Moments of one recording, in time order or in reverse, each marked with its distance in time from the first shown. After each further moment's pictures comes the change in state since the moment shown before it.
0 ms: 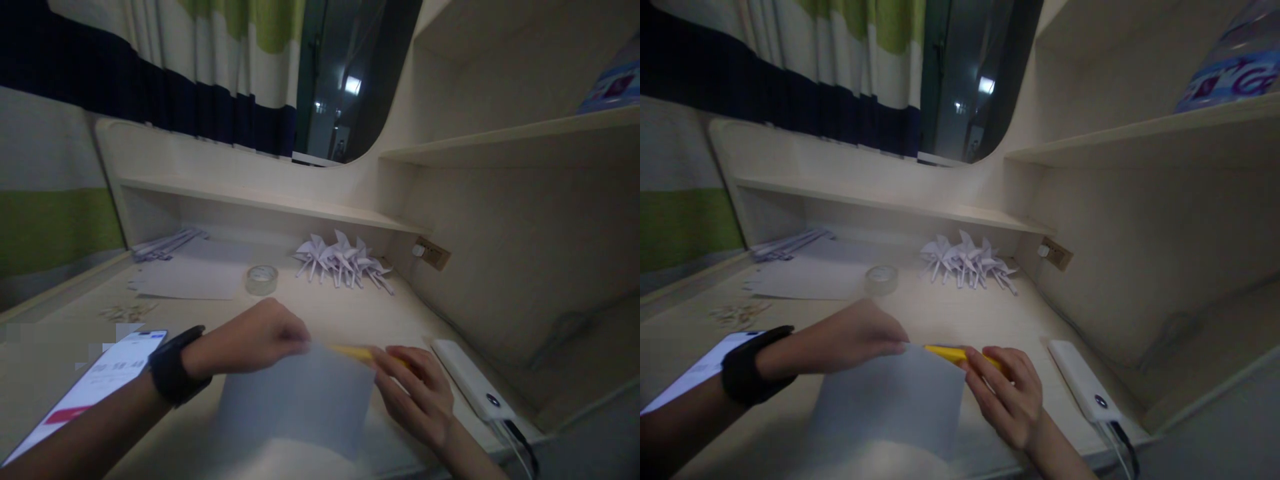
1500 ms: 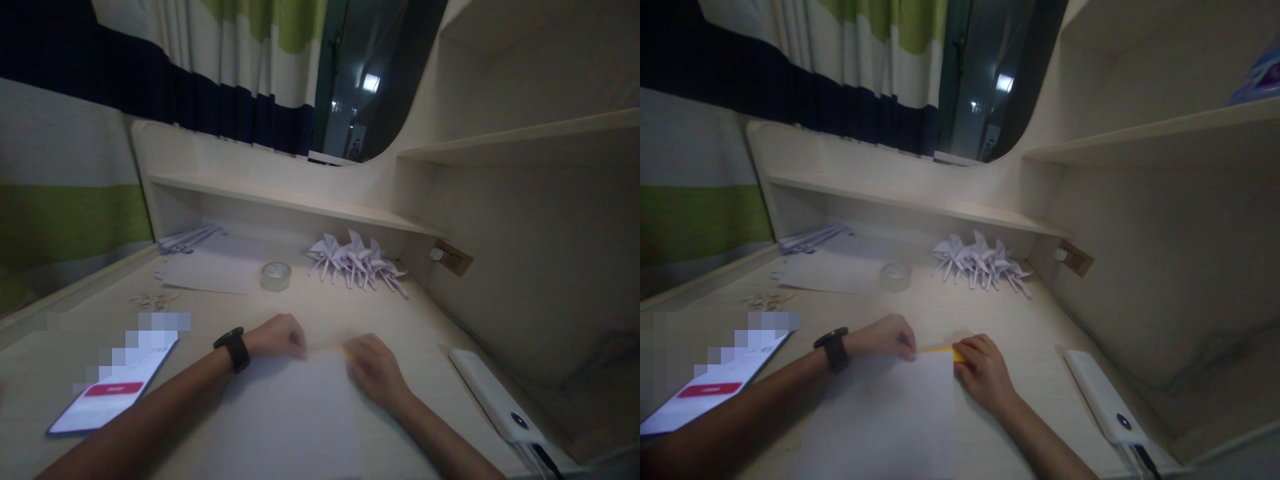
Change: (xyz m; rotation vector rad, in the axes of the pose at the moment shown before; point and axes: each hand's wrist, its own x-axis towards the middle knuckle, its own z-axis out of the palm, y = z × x) left_hand 0.007 -0.104 0.065 -0.152 -0.074 -0.351; right_hand -0.003 0.000 0.087 0.491 -0.276 0.382
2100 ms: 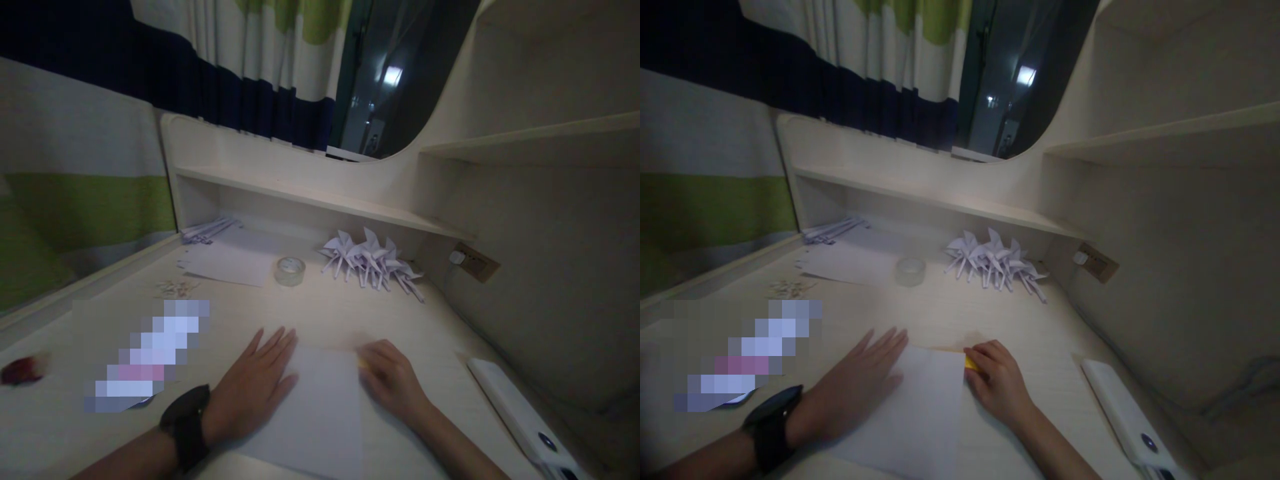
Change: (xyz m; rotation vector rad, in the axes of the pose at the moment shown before) left_hand -0.096 0.001 0.057 0.600 0.311 -0.071; right_hand -0.005 -0.004 -0.001 0.038 -0.127 0.042
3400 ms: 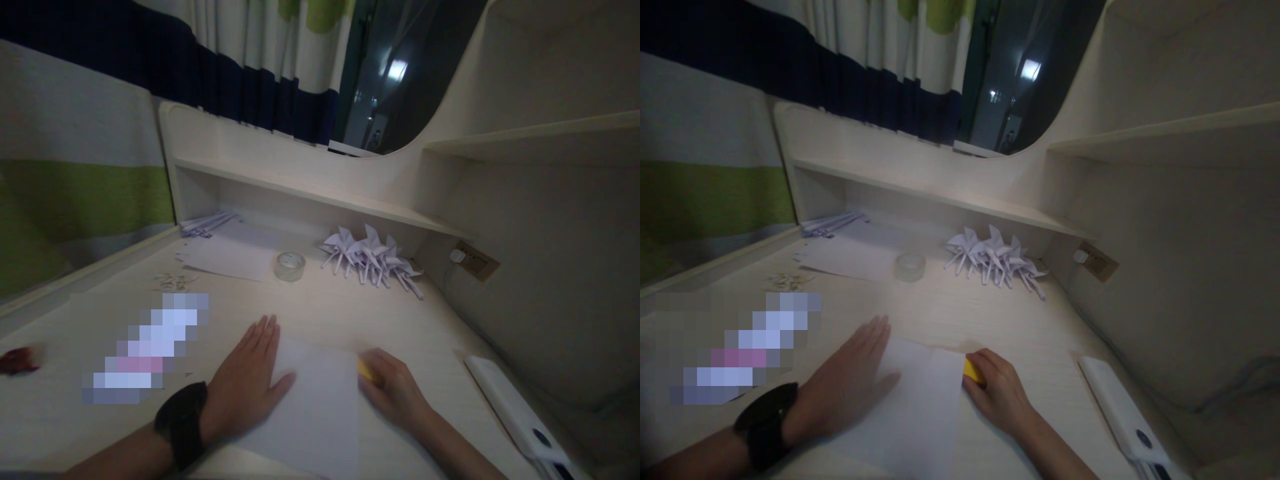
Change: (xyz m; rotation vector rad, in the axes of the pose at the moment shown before) left_hand -0.006 0.007 0.000 0.149 0.100 -0.157; right_hand -0.013 -0.007 0.001 0.026 -0.106 0.058
